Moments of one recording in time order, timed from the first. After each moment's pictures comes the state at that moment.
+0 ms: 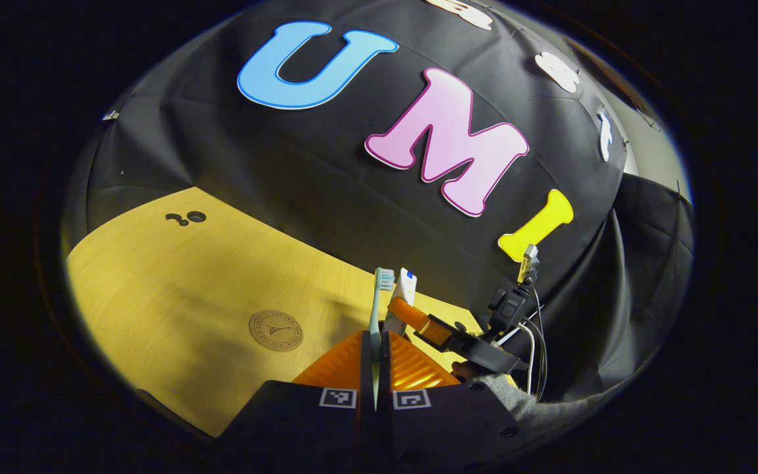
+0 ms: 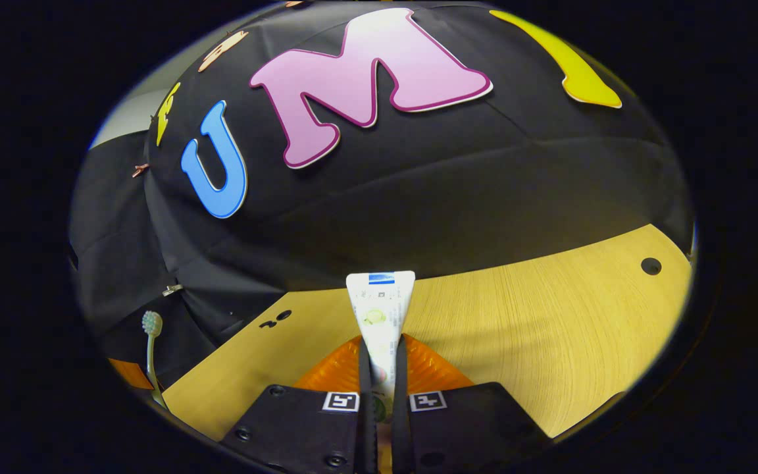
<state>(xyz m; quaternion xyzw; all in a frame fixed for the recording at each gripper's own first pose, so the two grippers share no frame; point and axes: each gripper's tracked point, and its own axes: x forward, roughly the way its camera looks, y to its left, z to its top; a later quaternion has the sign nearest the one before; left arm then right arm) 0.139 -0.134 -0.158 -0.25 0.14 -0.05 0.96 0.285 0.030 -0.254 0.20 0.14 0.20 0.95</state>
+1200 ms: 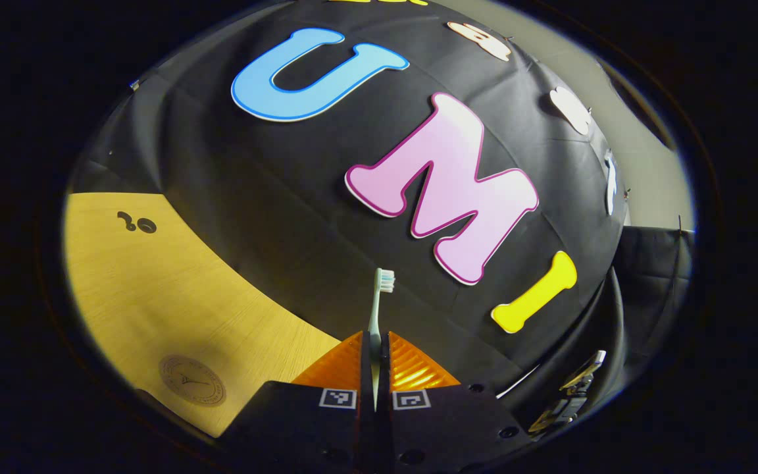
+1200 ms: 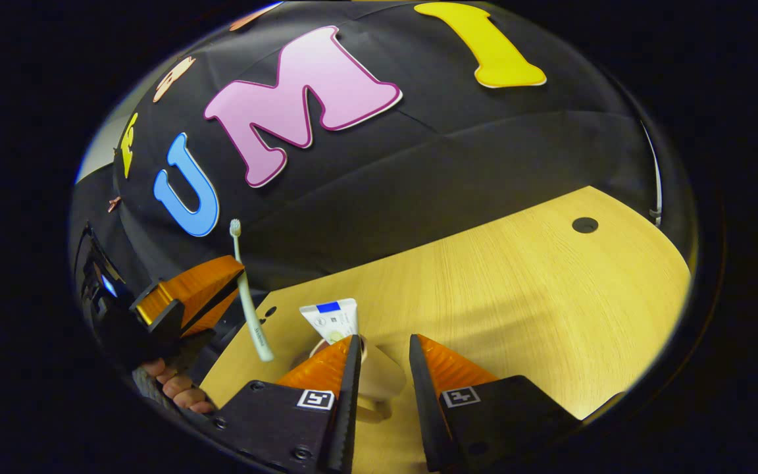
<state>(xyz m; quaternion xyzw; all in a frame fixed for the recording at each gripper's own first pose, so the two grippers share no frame) 0.289 -0.154 -0.133 -0.31 -0.02 -0.04 0.95 0.203 -0.059 -0.272 0.25 0.22 0.12 0.94</state>
